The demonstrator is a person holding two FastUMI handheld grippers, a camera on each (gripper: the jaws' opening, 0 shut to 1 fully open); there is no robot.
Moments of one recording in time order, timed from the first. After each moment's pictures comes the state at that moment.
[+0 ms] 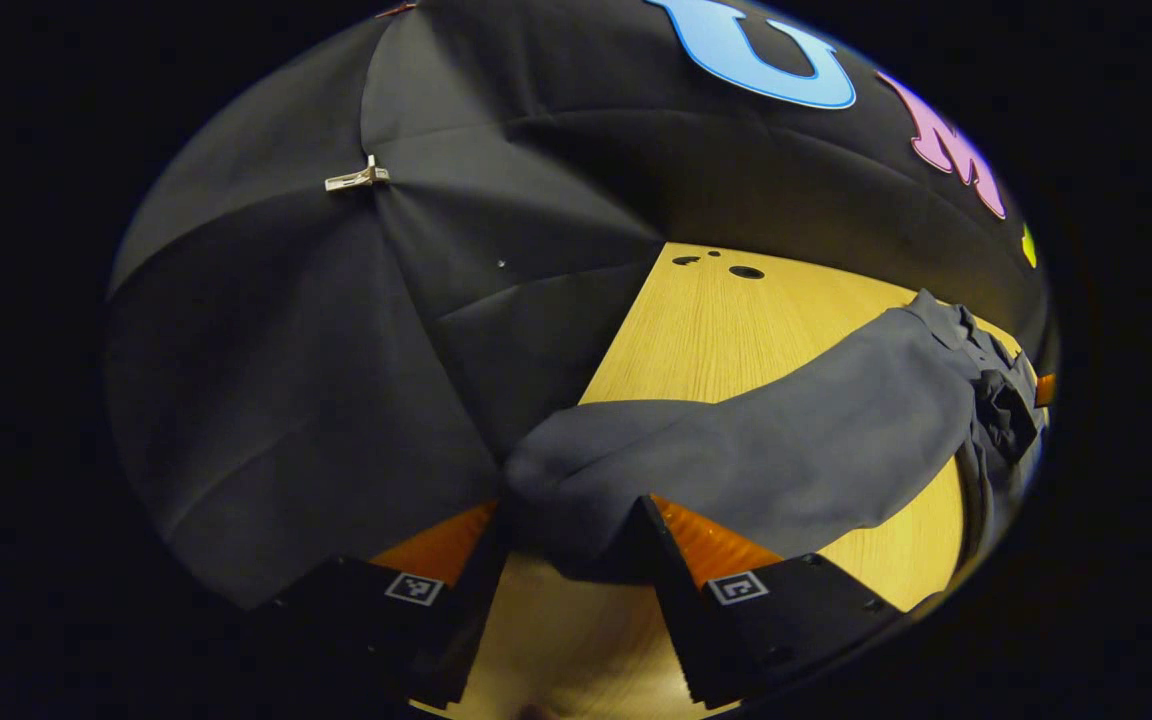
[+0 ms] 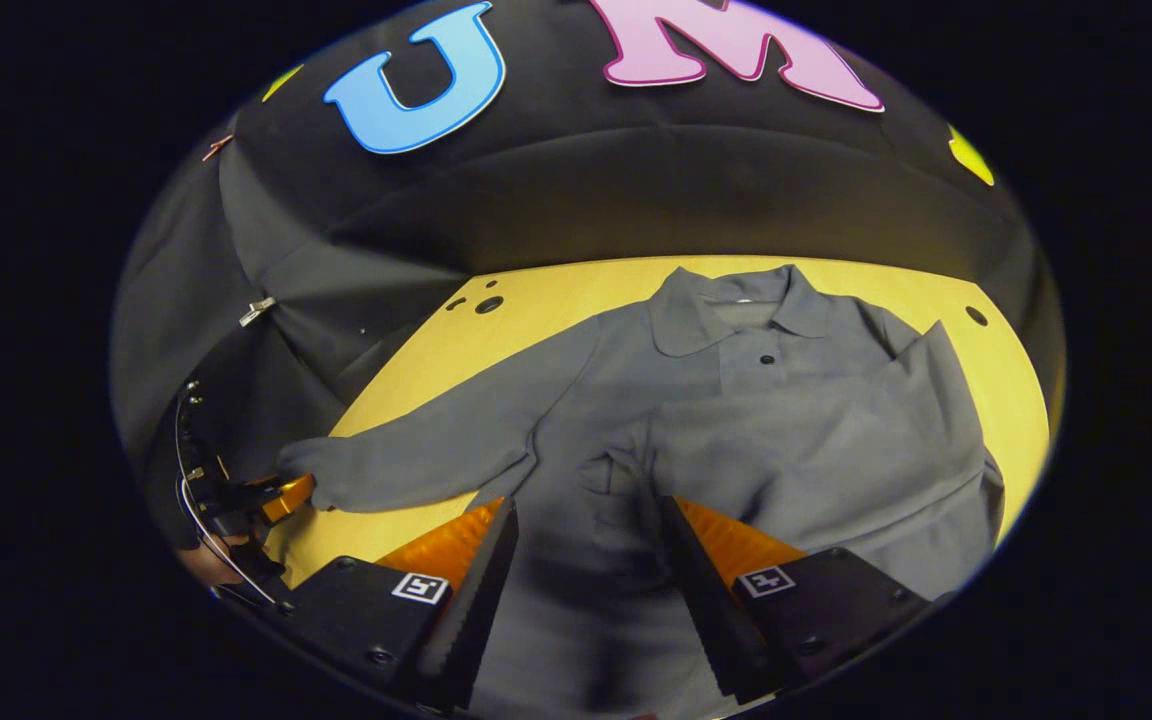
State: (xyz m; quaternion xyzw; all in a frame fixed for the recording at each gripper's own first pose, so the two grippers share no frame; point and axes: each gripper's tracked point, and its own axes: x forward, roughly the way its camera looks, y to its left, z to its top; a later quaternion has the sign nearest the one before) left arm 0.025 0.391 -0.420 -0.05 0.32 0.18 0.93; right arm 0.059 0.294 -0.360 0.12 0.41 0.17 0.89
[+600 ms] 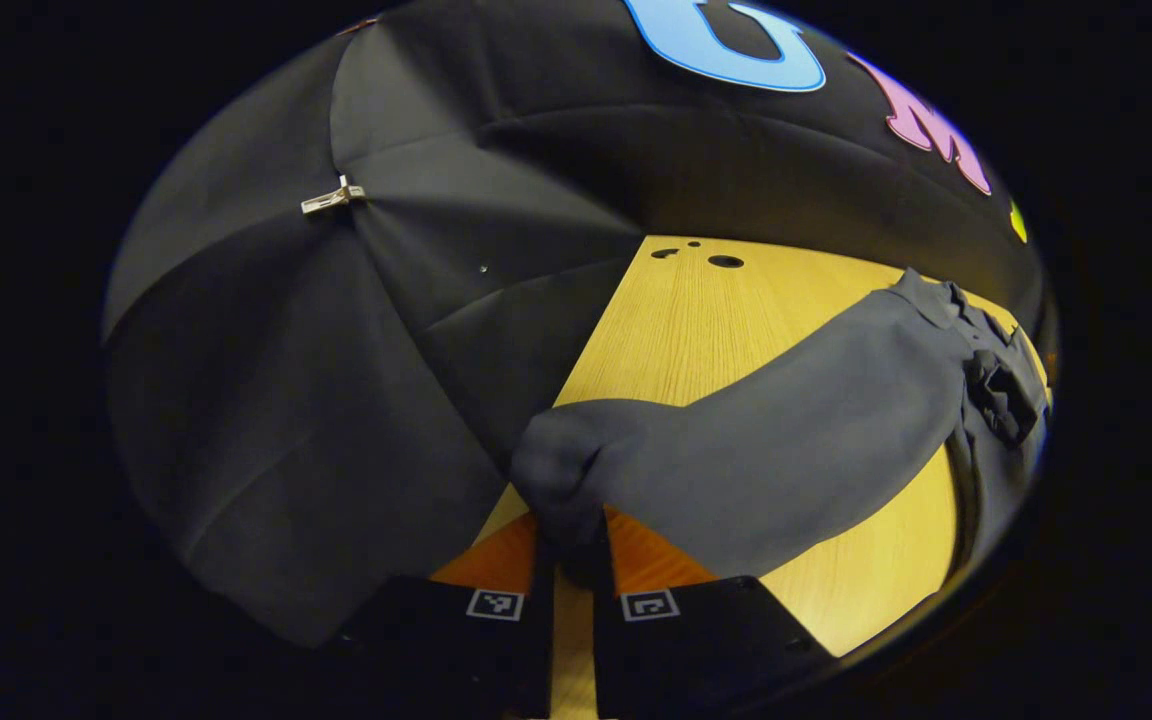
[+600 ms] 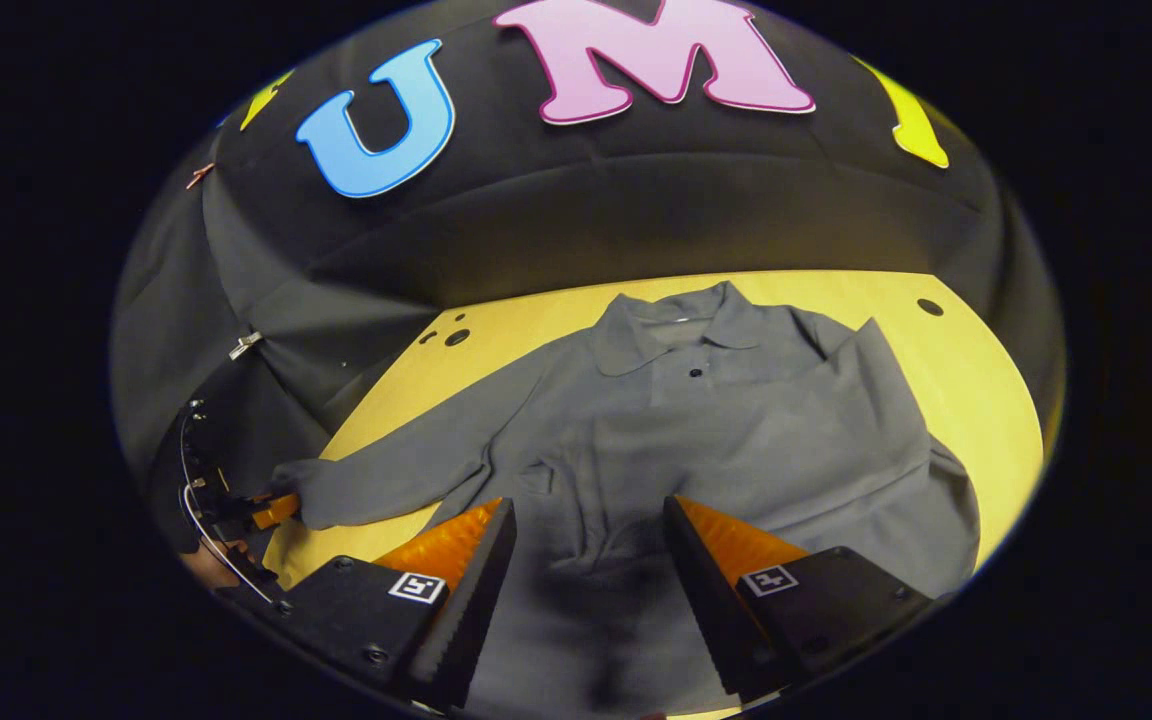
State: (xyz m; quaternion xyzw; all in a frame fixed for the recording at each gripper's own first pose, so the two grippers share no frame) left arm 0.024 0.374 -0.399 -0.04 0.33 0.18 0.93; right arm 0.055 0.229 -0.341 0.14 0.38 0.13 0.91
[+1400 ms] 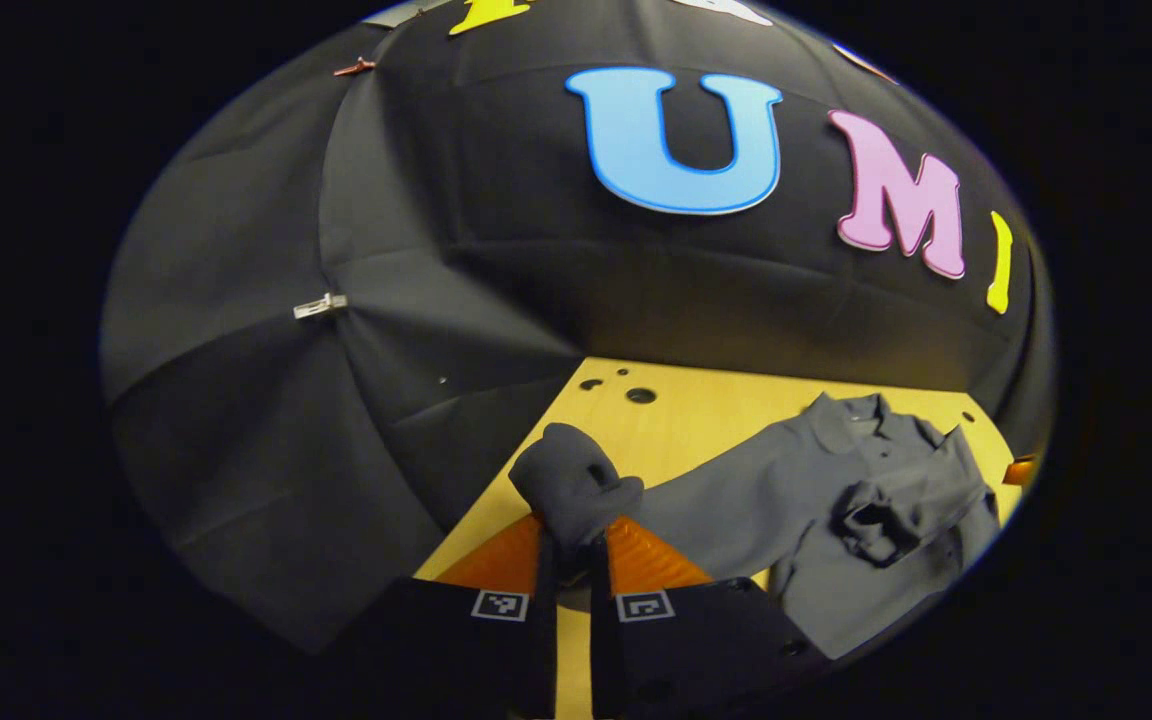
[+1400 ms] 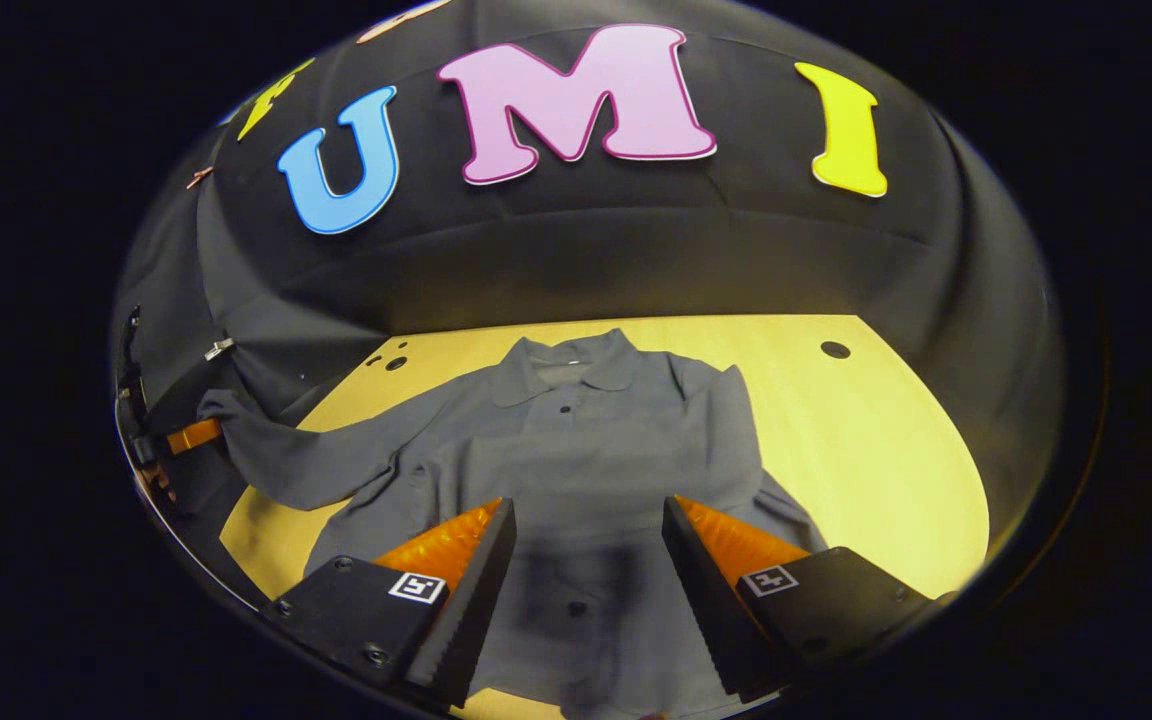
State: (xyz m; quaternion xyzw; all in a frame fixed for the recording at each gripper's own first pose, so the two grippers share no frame) left arm 0.065 0.244 -0.235 -0.05 0.20 0.14 0.97; right arm 0.043 0.085 -0.316 0.10 0.34 0.08 0.93
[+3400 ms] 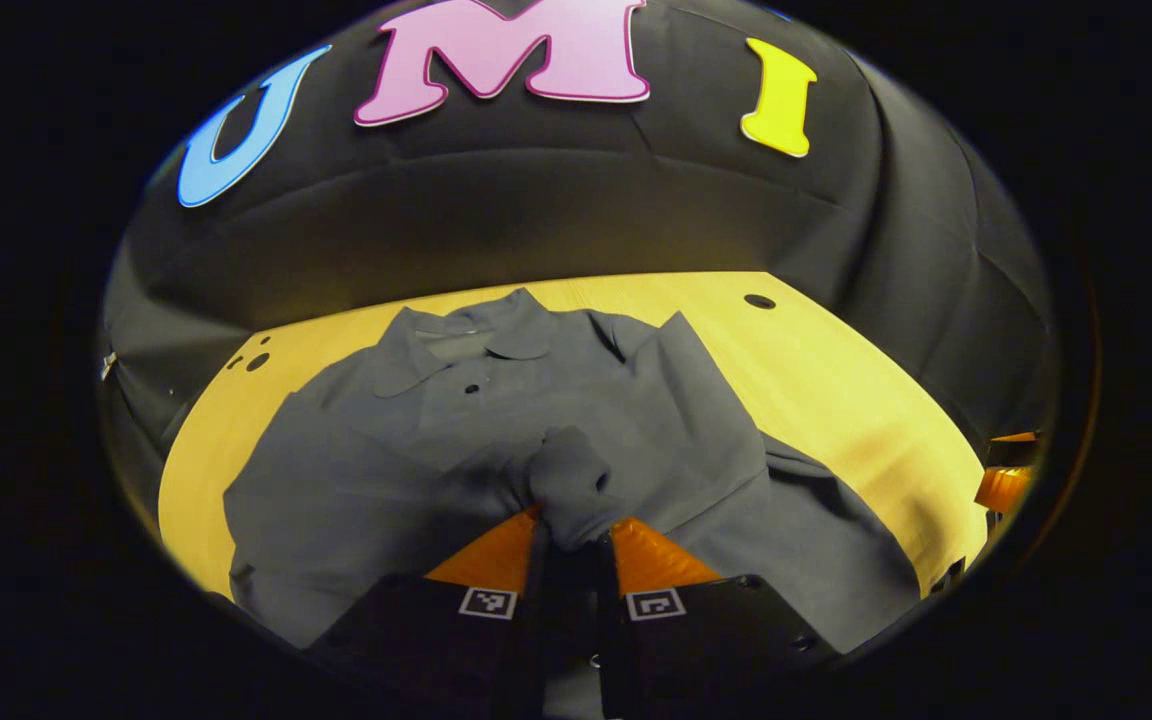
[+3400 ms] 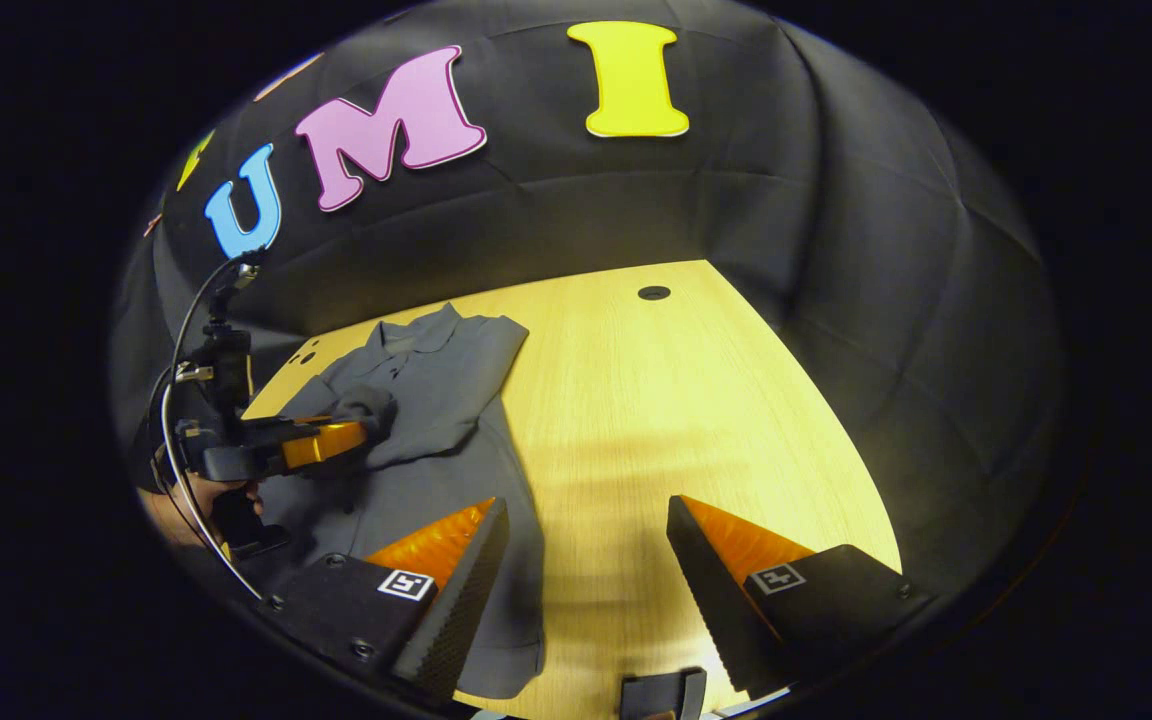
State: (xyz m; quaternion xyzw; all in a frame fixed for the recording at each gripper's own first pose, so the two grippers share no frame) left arm 0.159 -0.250 -0.354 0.02 0.32 -0.10 0.94; right arm -0.046 -0.160 -0.373 0.13 0.38 0.01 0.92
